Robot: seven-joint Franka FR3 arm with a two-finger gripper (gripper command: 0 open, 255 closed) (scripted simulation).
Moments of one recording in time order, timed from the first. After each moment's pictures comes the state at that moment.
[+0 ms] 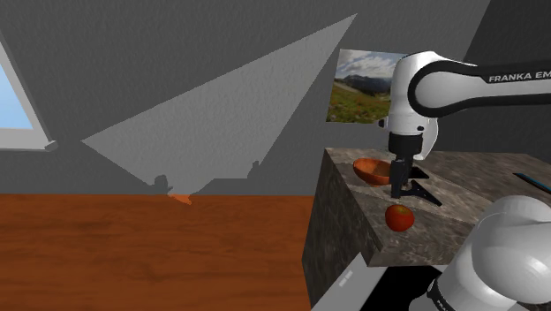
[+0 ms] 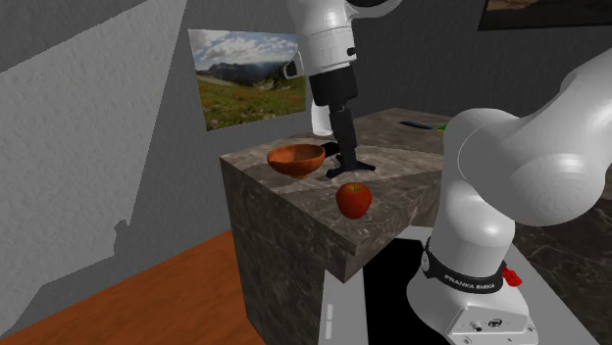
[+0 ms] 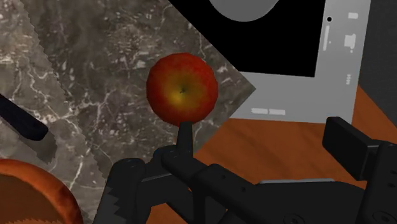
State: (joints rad) arm -0.05 -0.86 -0.17 -2.73 -0.10 1.61 -0.24
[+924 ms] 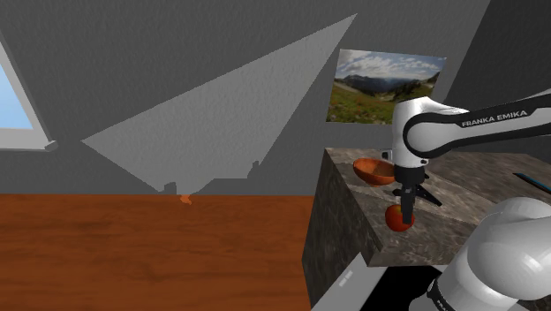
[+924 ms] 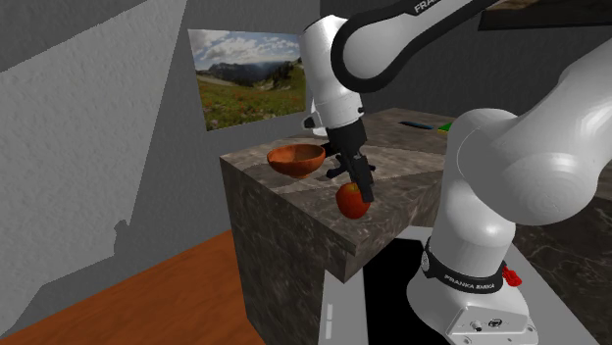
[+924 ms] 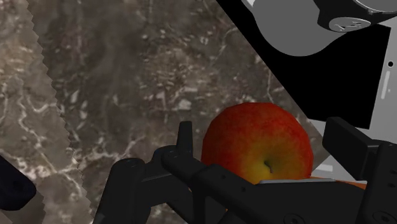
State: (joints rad) arm -0.13 -0.77 -0.34 -2.91 -0.29 1.82 -0.44
